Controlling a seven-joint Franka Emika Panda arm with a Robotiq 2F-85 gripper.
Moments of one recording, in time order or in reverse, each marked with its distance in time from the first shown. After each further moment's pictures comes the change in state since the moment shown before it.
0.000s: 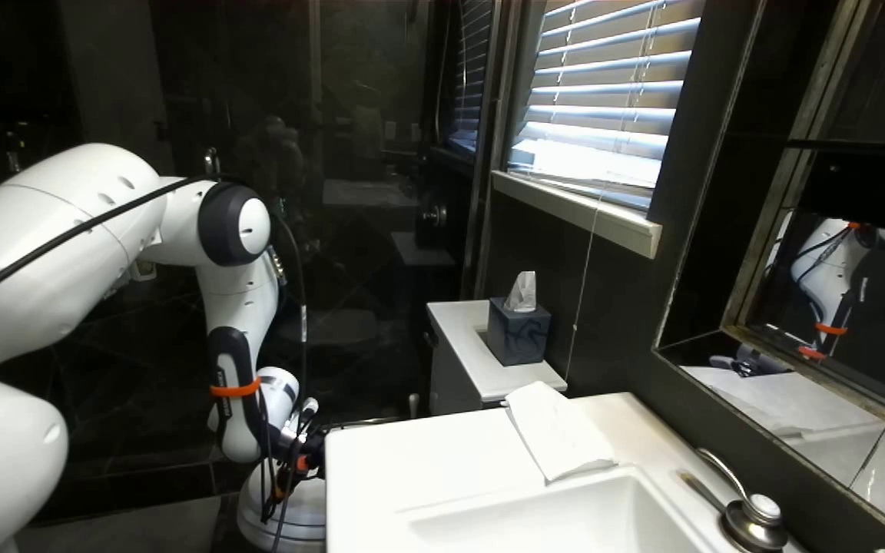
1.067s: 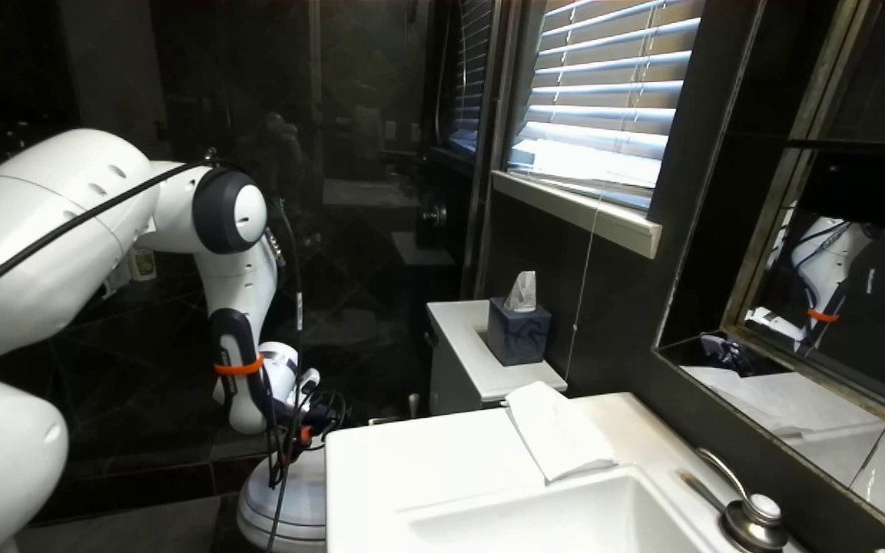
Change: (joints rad) arm 0.000 -0.058 0.020 0.050 -0.011 0.000 0.028
